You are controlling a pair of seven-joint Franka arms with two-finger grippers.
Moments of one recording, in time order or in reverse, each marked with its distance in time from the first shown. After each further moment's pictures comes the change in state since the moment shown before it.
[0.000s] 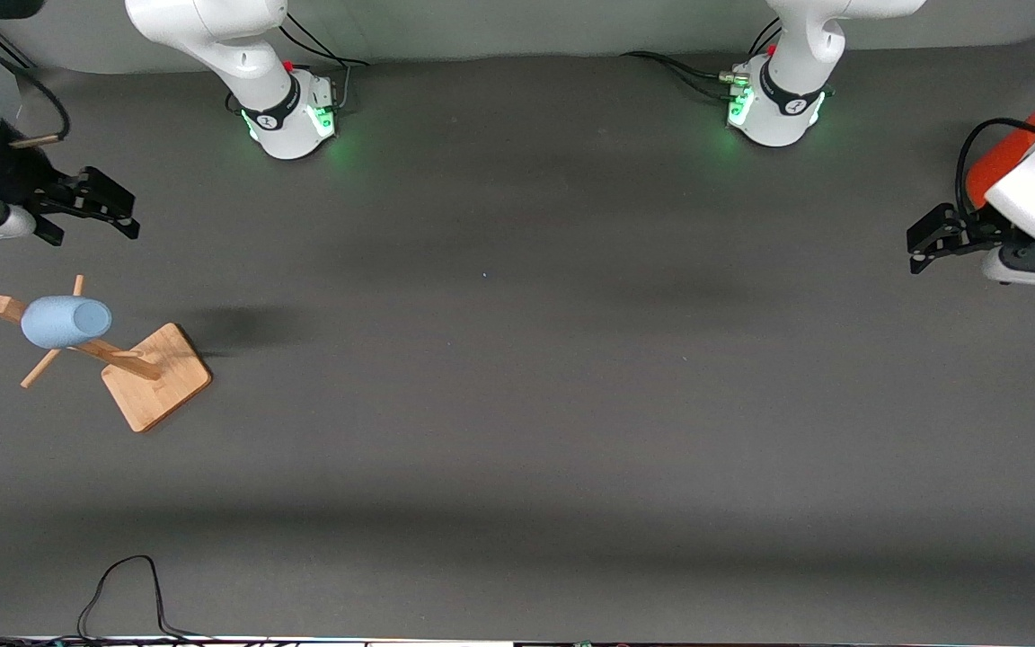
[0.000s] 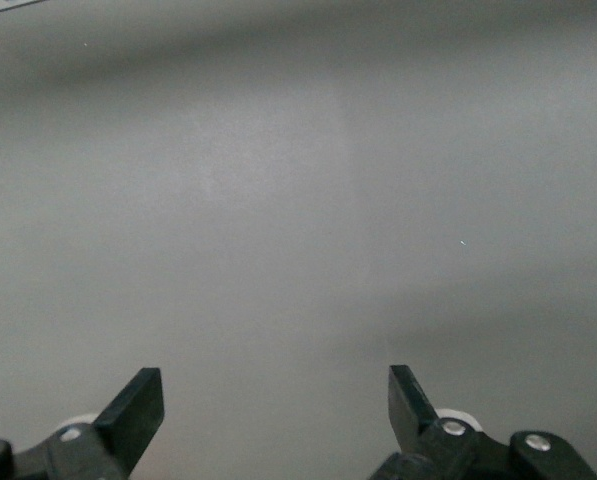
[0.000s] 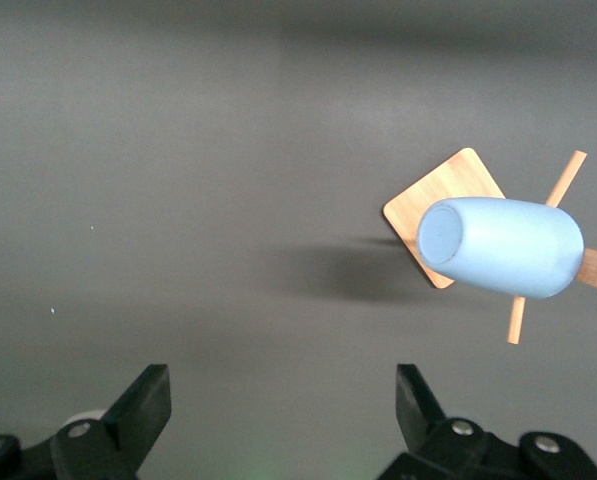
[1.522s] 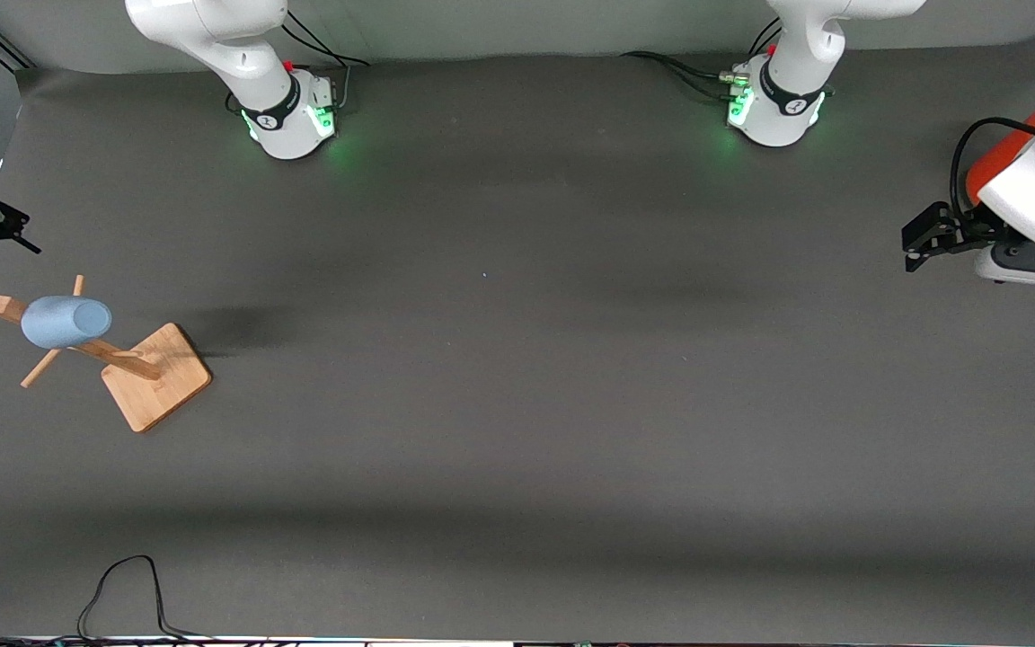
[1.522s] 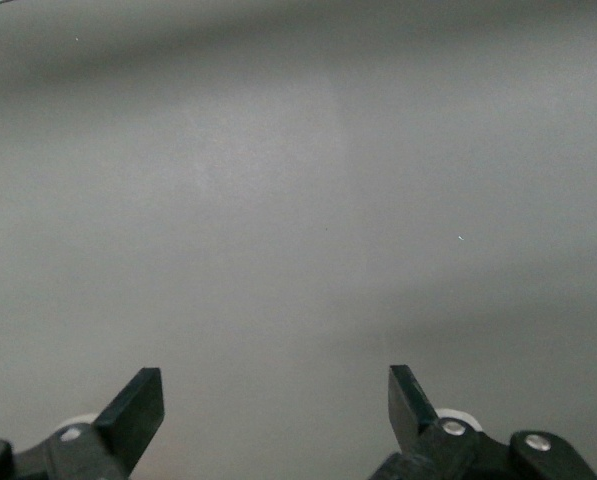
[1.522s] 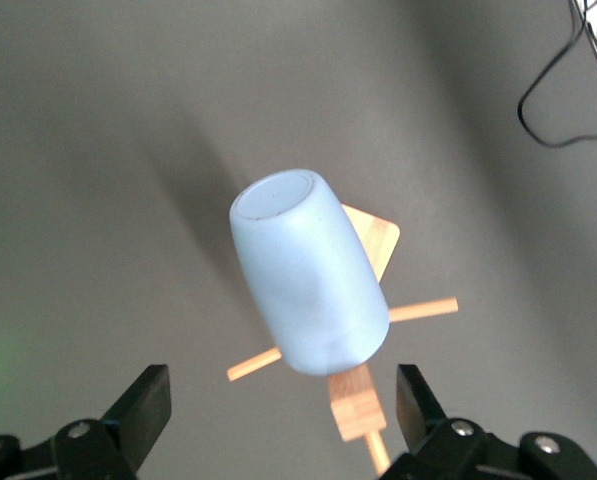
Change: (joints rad) left arm -0.002 0.001 -0.005 -0.011 -0.001 0.001 0.000; right arm -0.009 0.061 -0.253 -0.135 -0.054 0.248 -1.275
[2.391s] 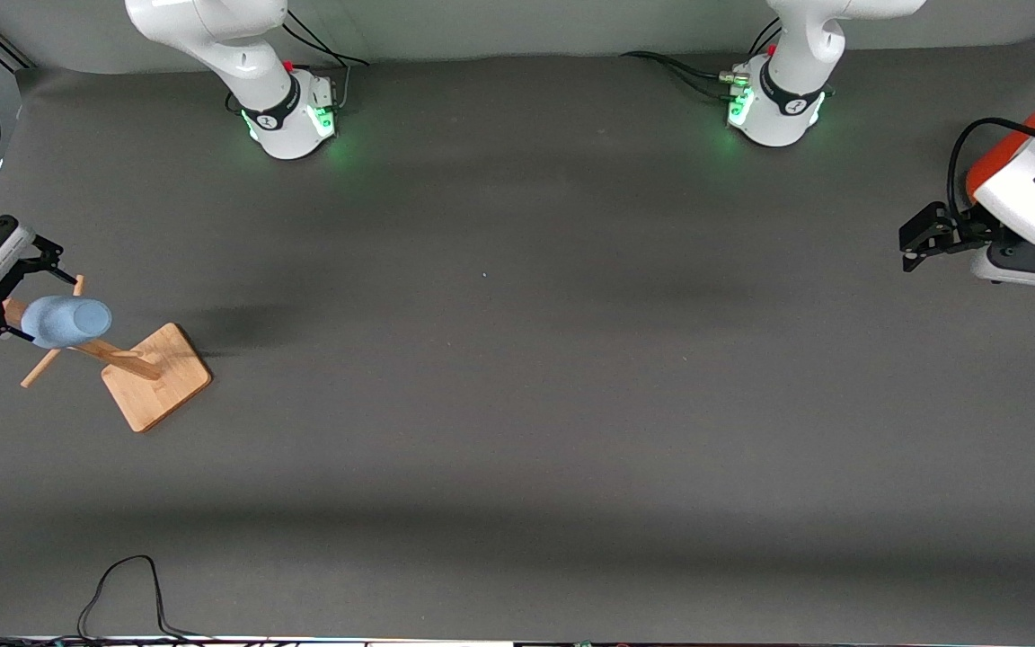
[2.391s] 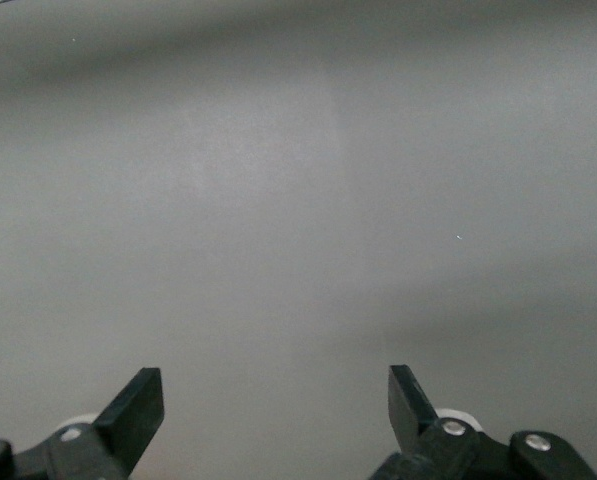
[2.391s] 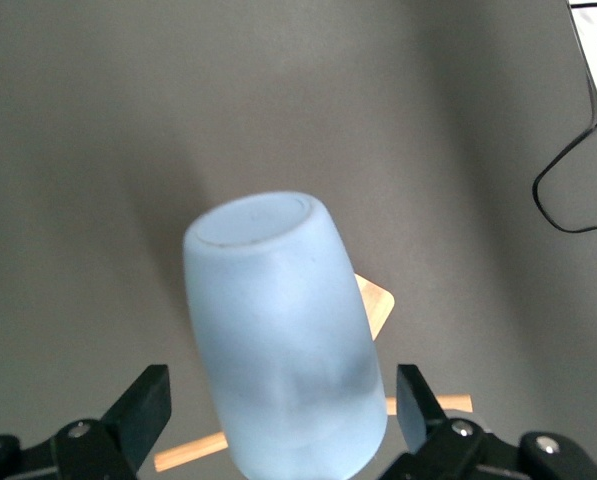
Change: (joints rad) left arm -0.001 0.001 -0.002 -0.001 0.000 0.000 0.000; right arm 0.000 0.044 -0.065 -0.137 0.148 0.208 -0.239
